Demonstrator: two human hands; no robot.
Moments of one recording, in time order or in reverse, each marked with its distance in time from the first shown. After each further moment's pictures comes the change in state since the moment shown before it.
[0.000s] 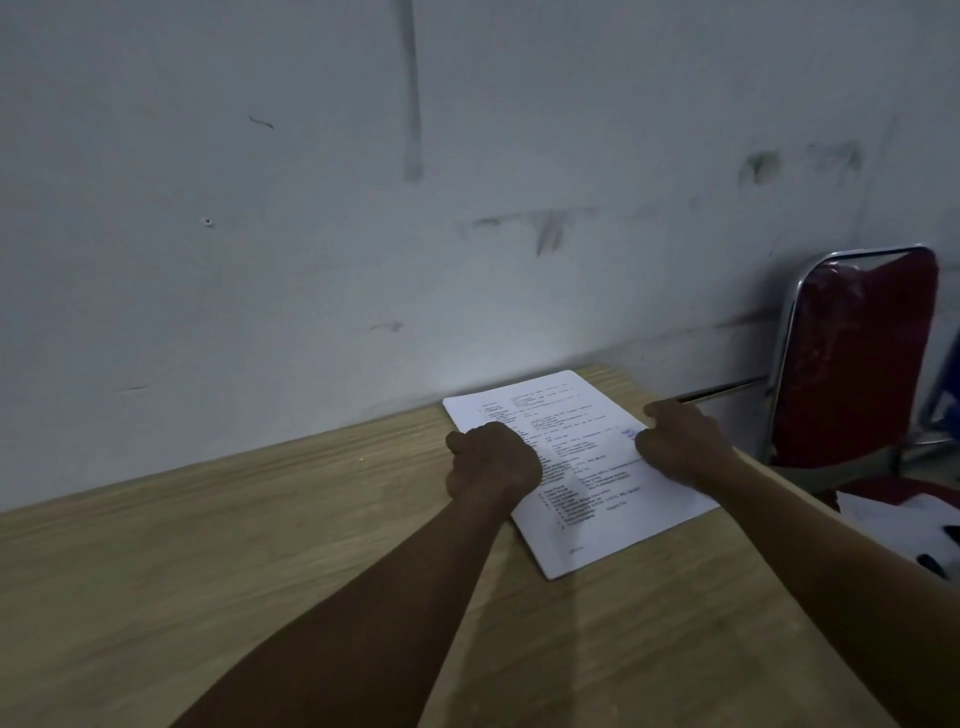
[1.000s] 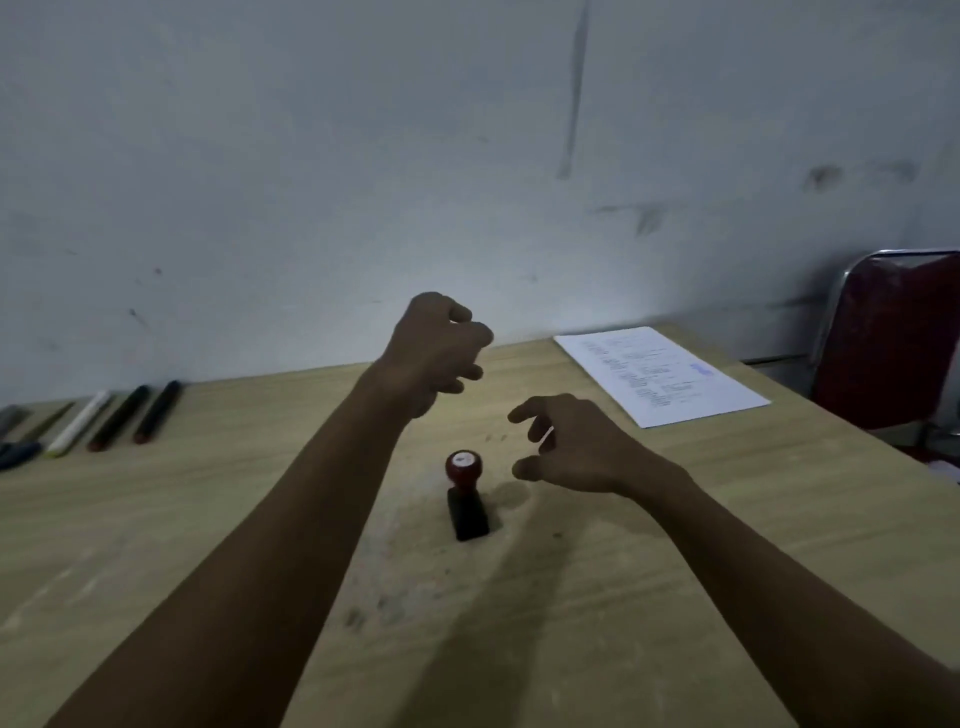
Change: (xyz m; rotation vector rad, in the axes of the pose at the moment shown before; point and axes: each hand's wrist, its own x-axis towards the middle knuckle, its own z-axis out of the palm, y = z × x) left_hand -0.204 -0.138 -0.242 -0.541 0.055 0.265; right_hand -0.300 -0.158 0.011 0.168 -0.295 -0.603
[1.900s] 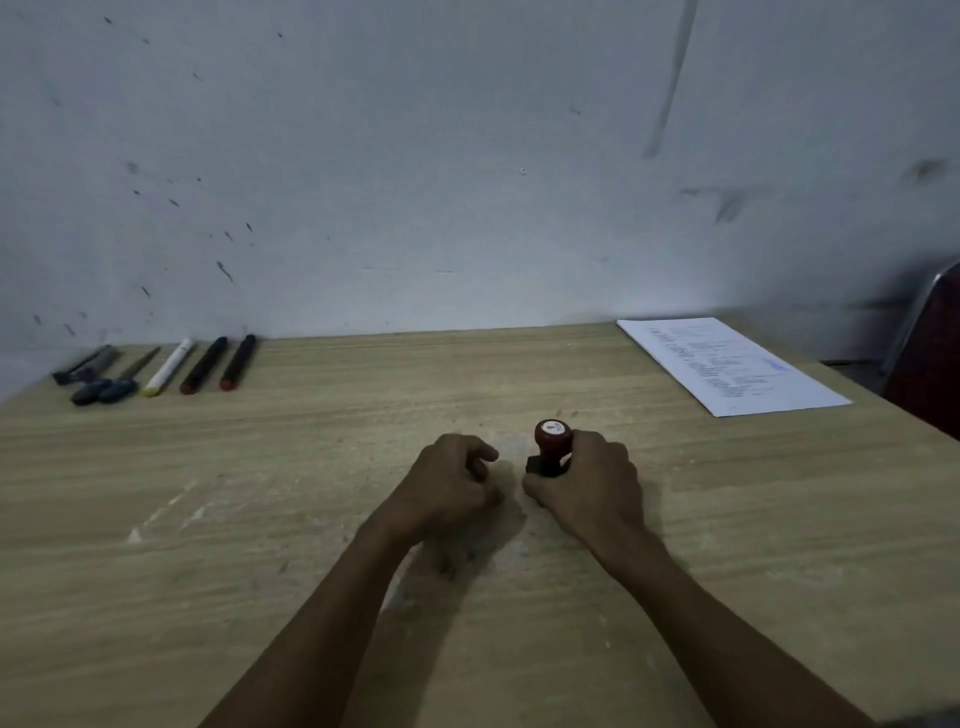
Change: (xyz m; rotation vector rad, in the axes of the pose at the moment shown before) left_hand -0.066 -0.159 -0.040 0.327 -0.208 -0.042; right_hand -0.020 -0.048 0.117 -0.039 0.371 0.275
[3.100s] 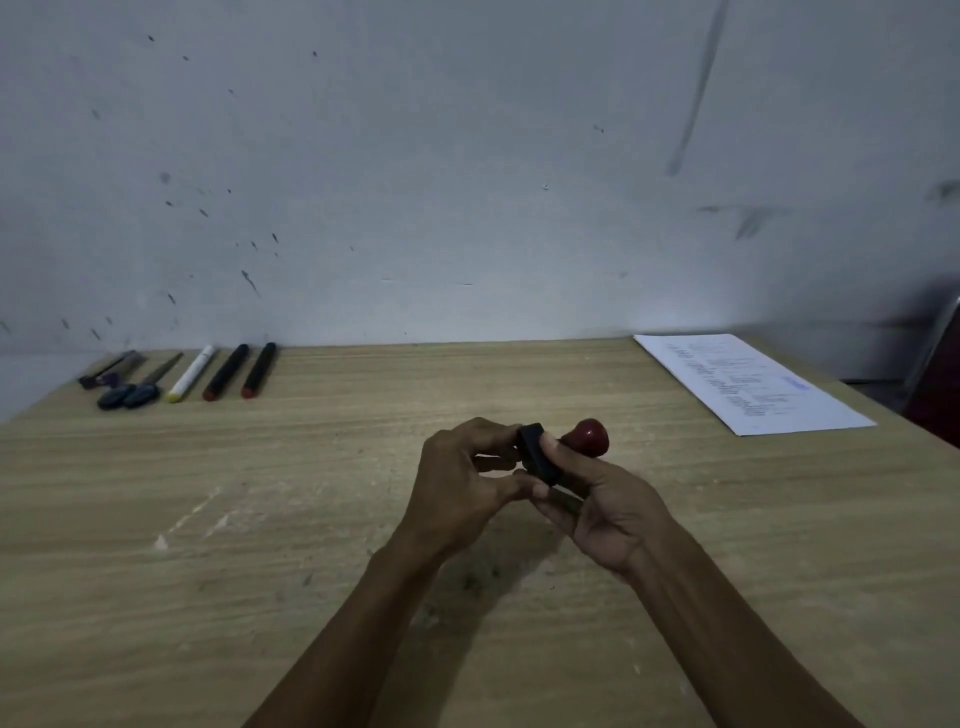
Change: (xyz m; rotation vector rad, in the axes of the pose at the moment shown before) left_hand -0.016 0.007 -0.008 -0.407 0.326 0.406; right_hand -0.004 -0.025 -0.014 1.390 -0.502 0.510
